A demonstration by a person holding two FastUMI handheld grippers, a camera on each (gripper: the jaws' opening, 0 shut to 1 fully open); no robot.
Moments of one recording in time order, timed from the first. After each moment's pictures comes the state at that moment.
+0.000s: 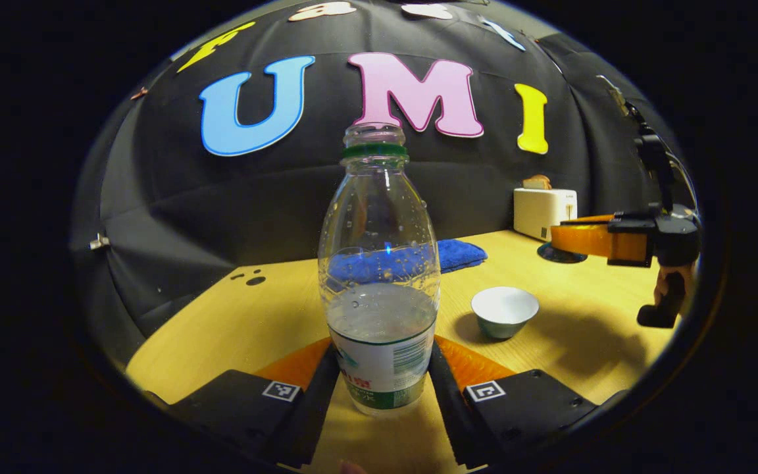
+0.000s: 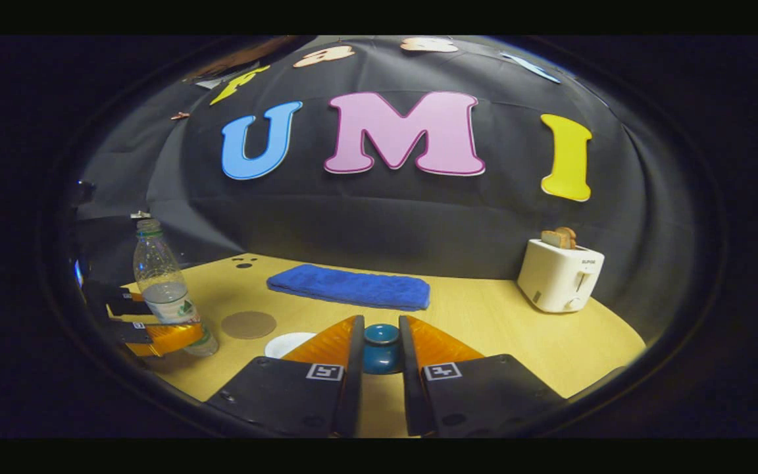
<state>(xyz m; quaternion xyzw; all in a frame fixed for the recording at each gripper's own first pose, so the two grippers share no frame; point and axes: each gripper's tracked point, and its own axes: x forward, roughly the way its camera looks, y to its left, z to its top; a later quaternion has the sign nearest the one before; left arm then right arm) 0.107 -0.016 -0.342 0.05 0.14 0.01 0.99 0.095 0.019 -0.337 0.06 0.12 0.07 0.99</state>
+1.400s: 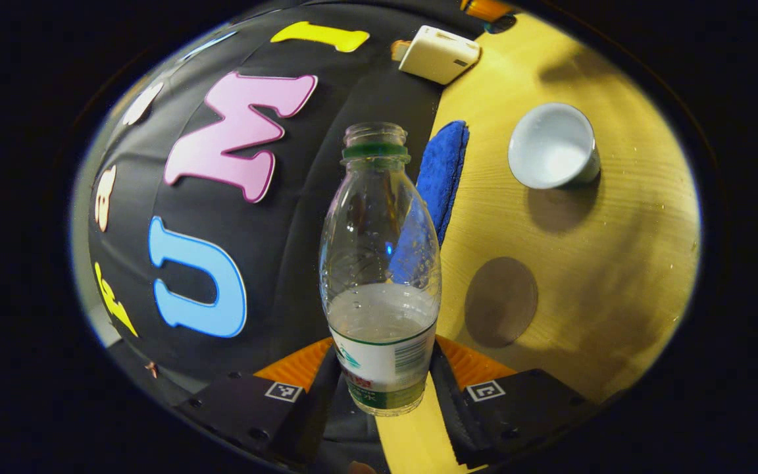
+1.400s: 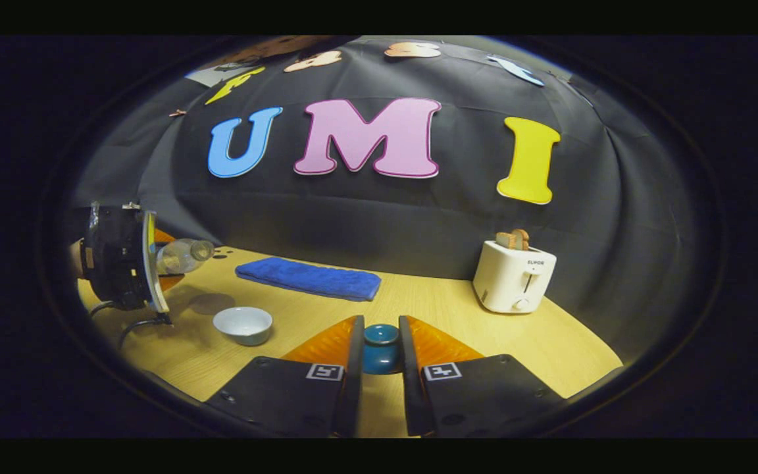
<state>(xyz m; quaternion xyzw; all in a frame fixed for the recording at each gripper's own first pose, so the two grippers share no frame) 0.159 0.035 -0.320 0.58 0.20 0.05 0.79 0.061 -0.064 -0.350 0.03 0.11 0.03 0.99</state>
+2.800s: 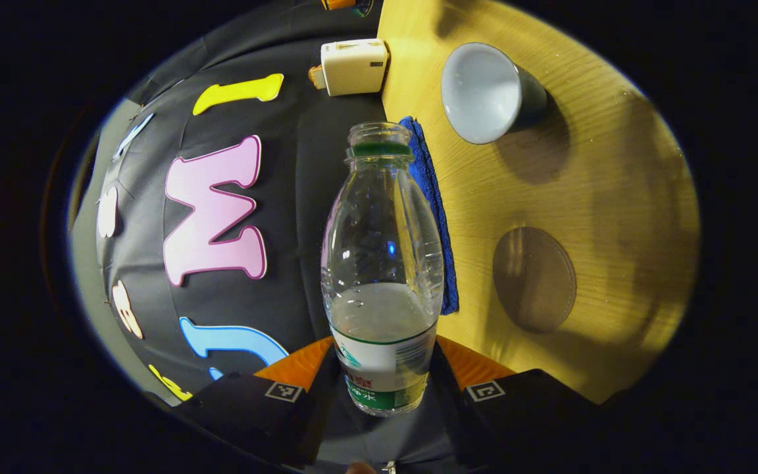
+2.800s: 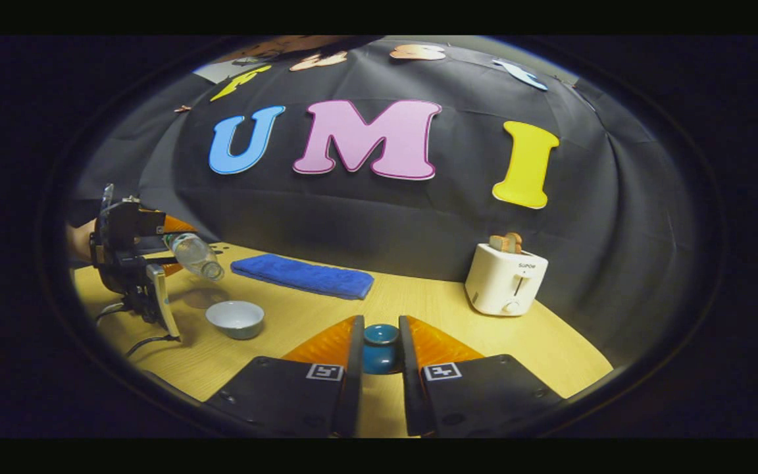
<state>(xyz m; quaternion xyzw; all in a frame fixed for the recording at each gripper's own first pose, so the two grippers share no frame) 0.188 0.024 -0.312 0.74 0.13 0.02 0.66 0.053 -0.072 -0.351 0.01 0.11 0.03 0.99</state>
